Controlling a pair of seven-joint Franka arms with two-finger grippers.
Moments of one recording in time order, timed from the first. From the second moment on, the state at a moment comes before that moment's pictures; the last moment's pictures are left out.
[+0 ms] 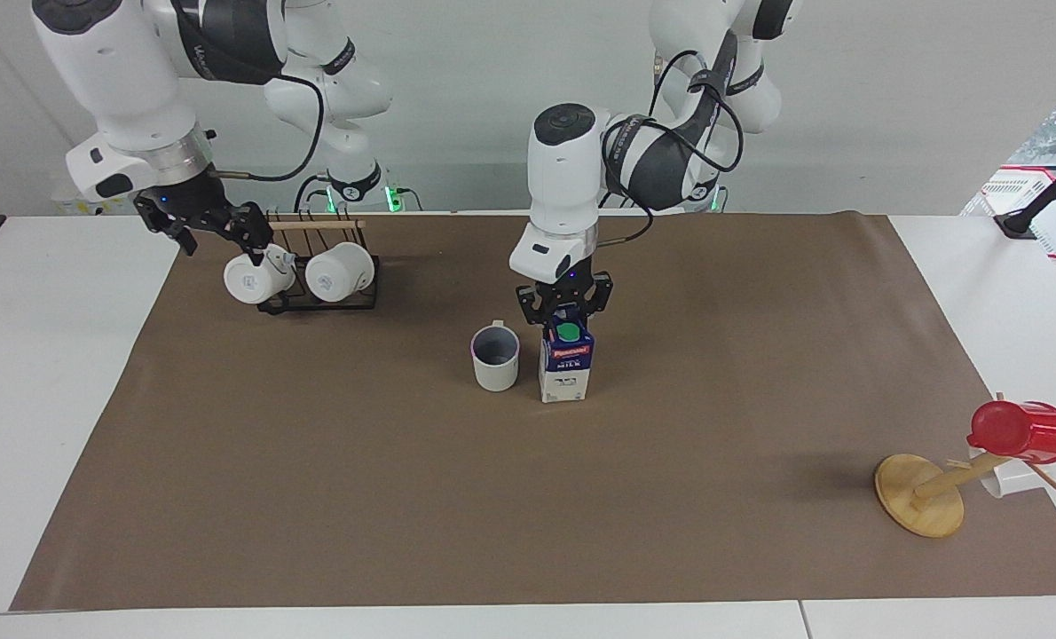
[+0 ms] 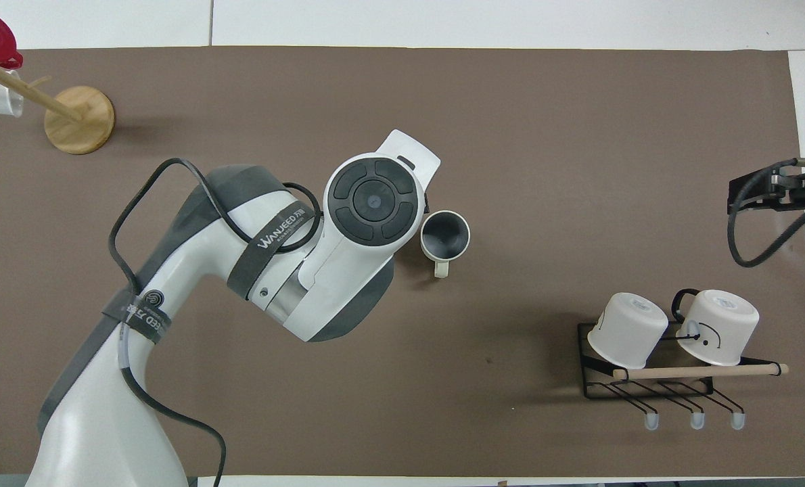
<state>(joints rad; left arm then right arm) -0.68 0.30 -0.04 -1.63 0.16 2.02 -0.88 0.13 -0.05 -0.15 -1.66 -0.08 1.58 0.16</state>
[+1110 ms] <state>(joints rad) -0.42 0.06 -0.02 -1.68 0.09 1.88 -0.63 0.00 -0.03 -0.03 -1.59 -0.05 1.54 0.07</state>
